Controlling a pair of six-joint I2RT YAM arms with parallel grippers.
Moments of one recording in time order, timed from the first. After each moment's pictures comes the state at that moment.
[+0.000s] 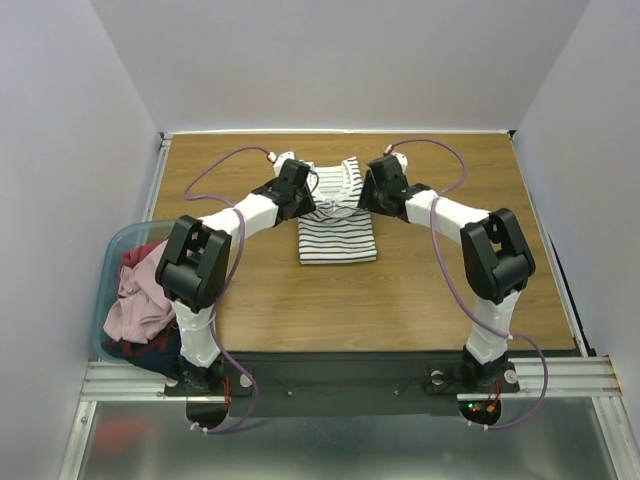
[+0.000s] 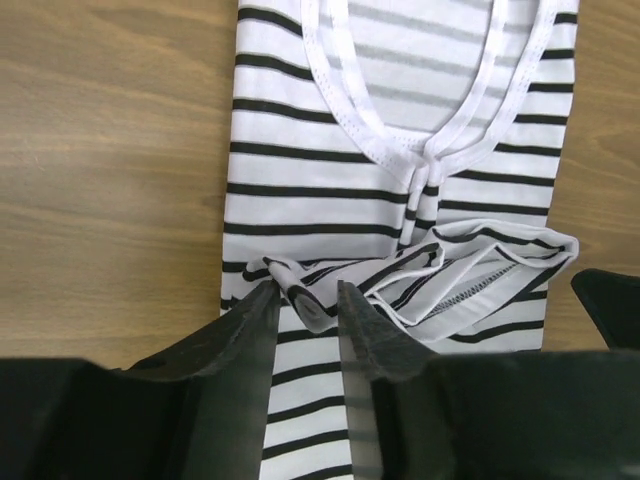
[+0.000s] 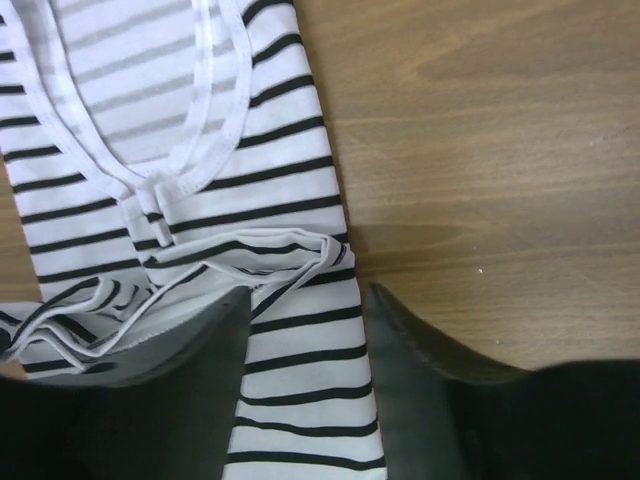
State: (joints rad) left arm -0.50 1.86 1.28 -0.19 -0.19 -0.68; right arm 0.47 1.92 1.34 -0.20 0.23 0.61
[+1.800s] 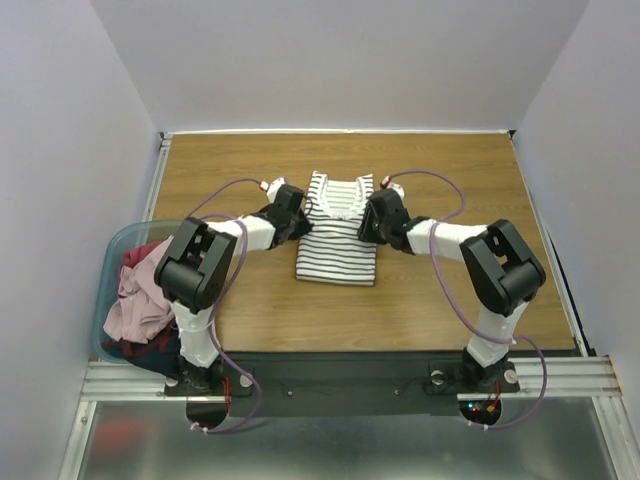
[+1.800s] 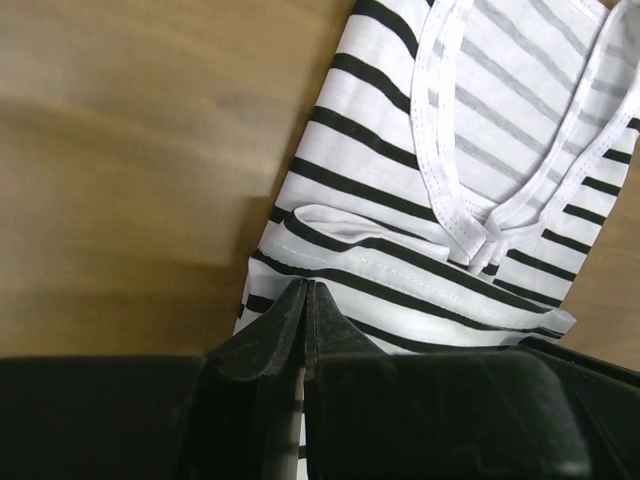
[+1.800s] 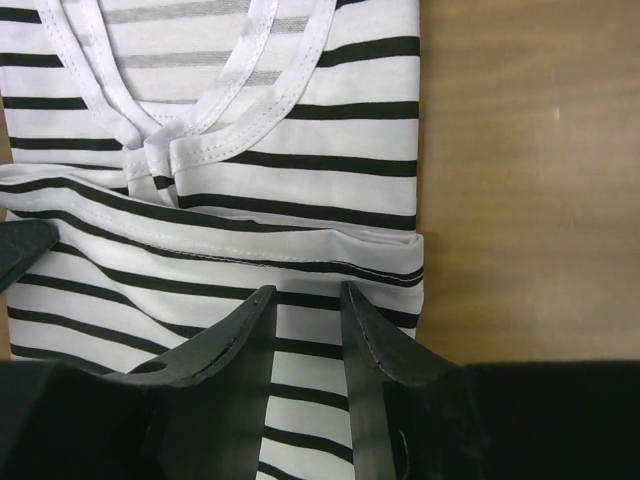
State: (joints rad) left arm -0.49 1.88 1.06 0.06 -0.11 -0.88; right arm 0.52 1.85 1.06 0.01 0.14 0.65
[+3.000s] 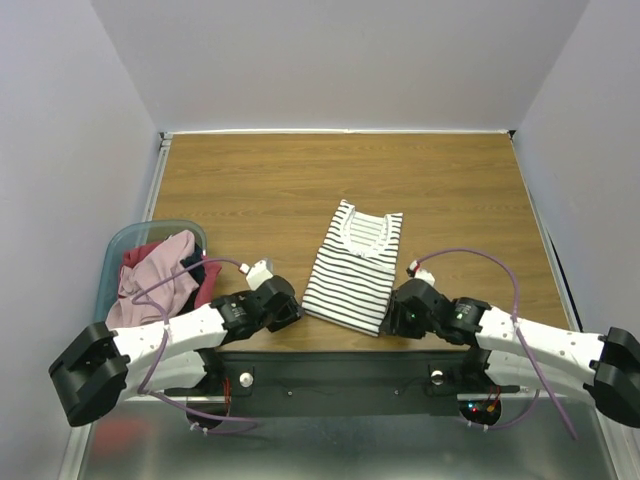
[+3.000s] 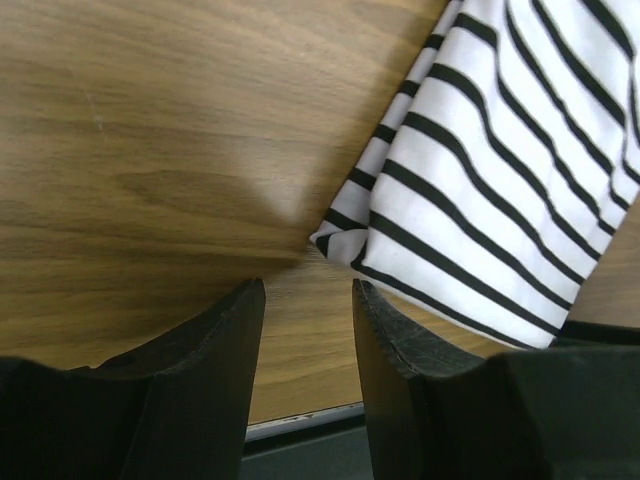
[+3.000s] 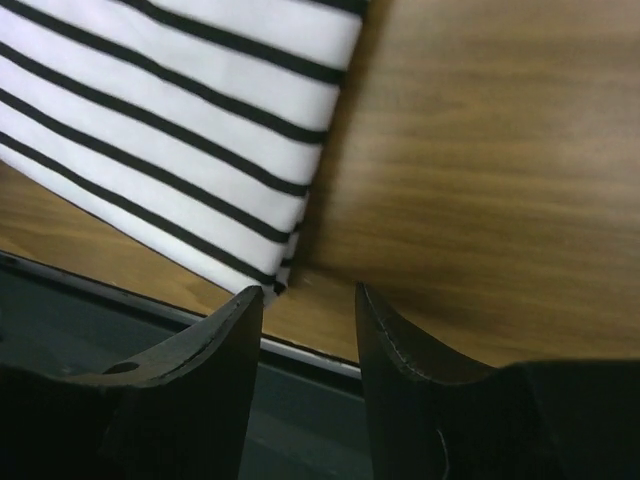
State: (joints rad) left arm -0.94 0.99 0.37 -0.30 -0.25 -1.26; right arm 0.95 0.92 0.40 -0.43 0.14 1.02
